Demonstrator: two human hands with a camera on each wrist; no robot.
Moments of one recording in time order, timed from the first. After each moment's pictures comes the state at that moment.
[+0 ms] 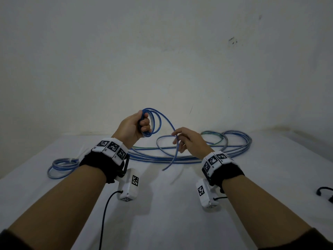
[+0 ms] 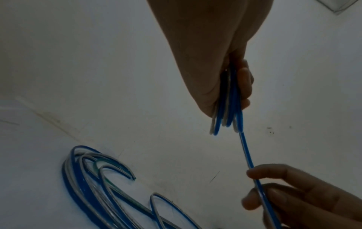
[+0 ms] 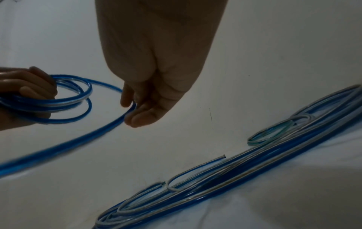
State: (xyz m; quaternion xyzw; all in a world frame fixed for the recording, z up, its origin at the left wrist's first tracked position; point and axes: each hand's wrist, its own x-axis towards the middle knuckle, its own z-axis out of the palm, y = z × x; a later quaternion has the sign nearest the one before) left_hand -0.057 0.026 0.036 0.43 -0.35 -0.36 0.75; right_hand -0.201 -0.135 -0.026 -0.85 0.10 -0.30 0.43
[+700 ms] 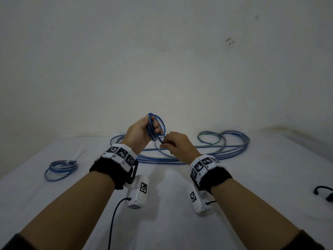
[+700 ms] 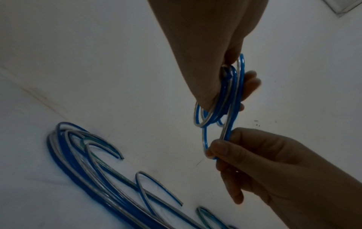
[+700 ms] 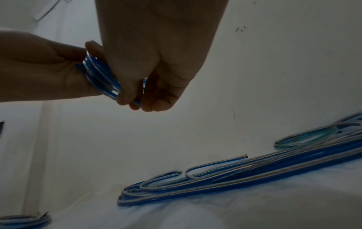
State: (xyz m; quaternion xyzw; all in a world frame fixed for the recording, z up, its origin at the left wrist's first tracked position) left_hand -0.079 0.008 0.023 0.37 -0.35 -0.37 0.78; right_hand -0.184 -0.110 -0.026 -0.90 0.06 -0.33 0.26
